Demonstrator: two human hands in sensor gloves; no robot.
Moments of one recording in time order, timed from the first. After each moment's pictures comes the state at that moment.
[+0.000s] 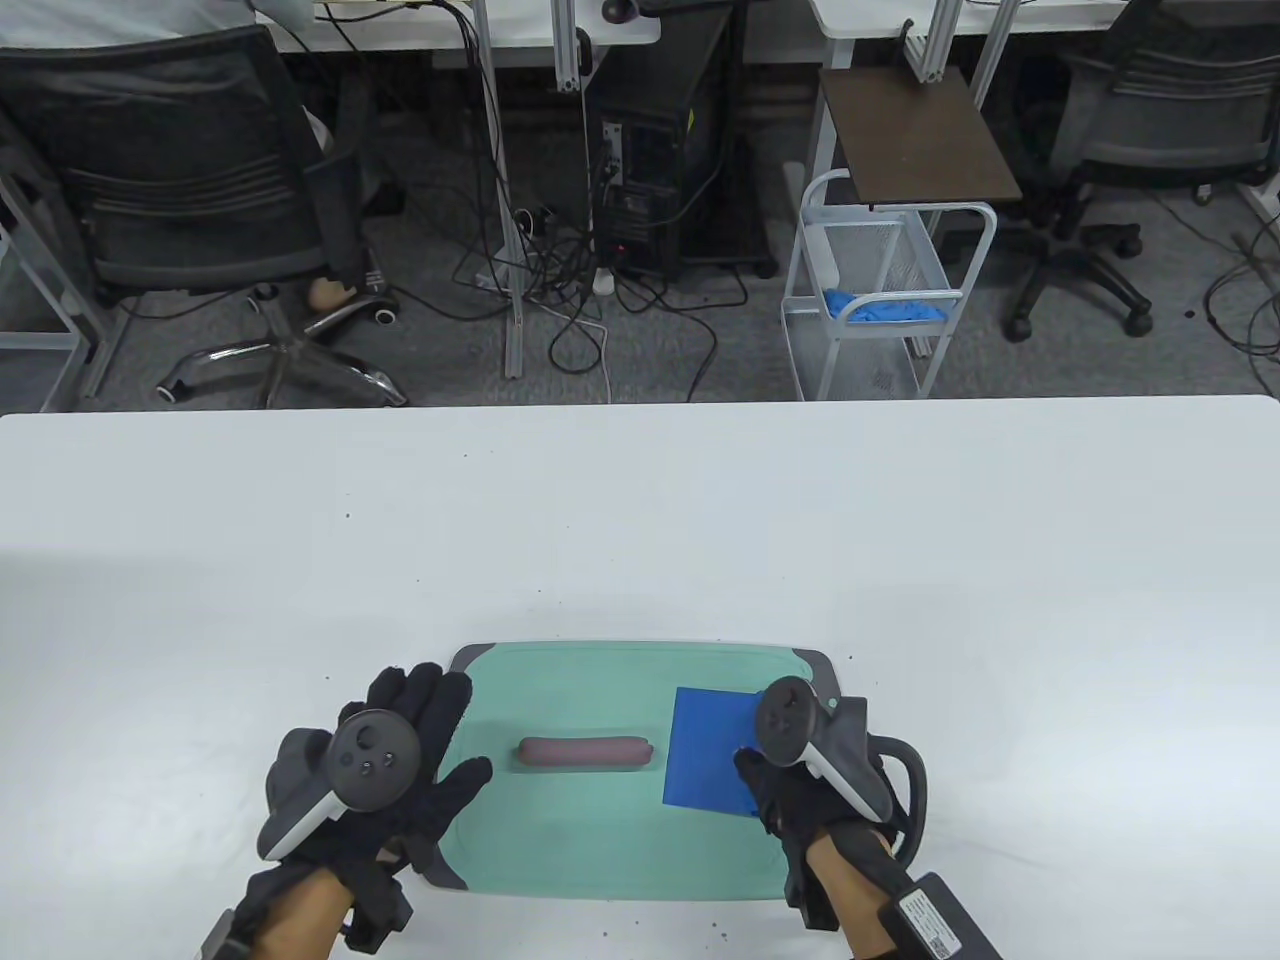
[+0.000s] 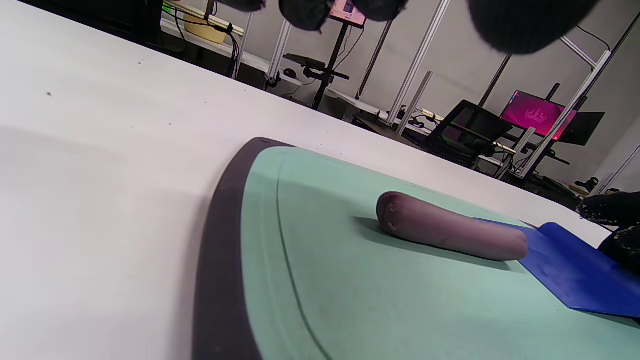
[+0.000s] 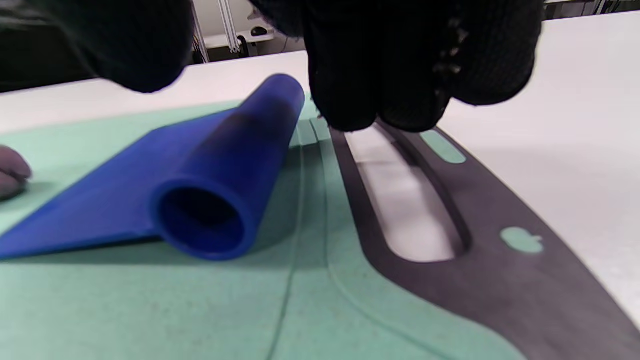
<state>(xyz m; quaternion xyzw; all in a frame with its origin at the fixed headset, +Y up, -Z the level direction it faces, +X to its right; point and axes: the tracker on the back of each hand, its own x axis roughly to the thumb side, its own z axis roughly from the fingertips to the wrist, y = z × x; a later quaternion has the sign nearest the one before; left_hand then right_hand) -0.246 -0.715 -0.240 -0.10 -0.09 0.17 0.98 0.122 -0.740 -0.262 -0.07 0.15 0.98 0.06</state>
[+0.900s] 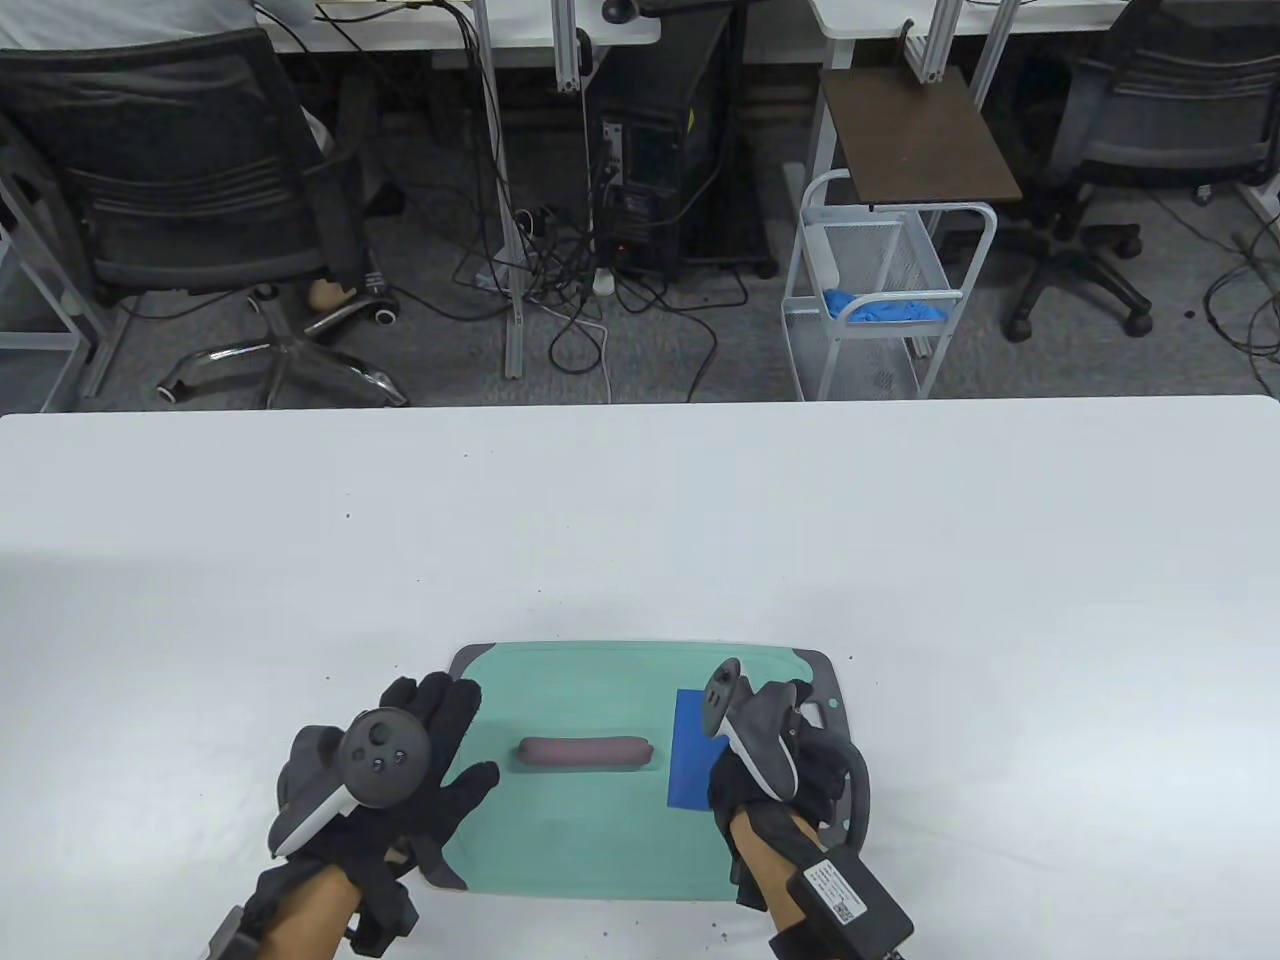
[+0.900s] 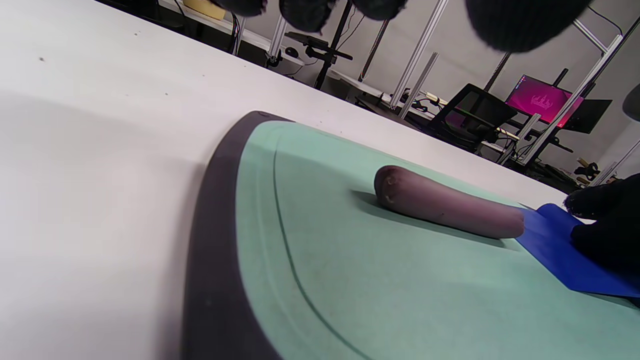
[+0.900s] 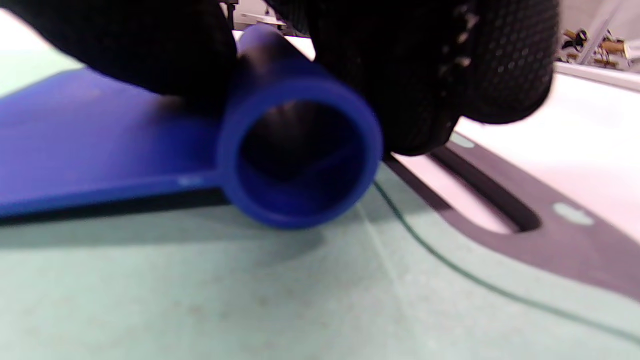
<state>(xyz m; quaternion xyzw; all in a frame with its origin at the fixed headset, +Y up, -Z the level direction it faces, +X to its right) -0.241 -0.718 -0.240 -0.12 -0.10 0.17 0.97 0.091 -0.756 -0.277 -0.21 0.15 0.97 0.00</state>
